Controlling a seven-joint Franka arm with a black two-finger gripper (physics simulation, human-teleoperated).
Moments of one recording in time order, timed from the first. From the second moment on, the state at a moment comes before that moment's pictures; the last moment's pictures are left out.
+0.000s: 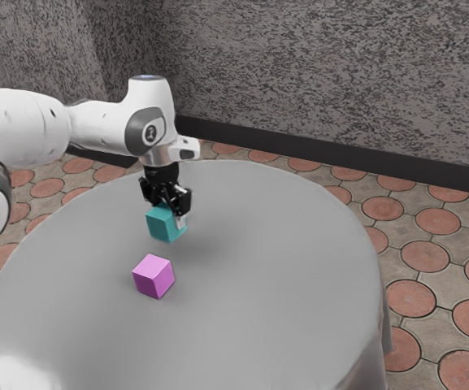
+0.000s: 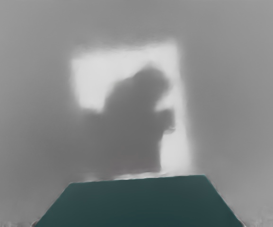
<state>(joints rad) -0.11 0.46 0.18 -1.62 -0.09 1.96 0.24</state>
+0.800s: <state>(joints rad) -0.12 0.19 0.13 -2.02 0.04 2.10 0.08</state>
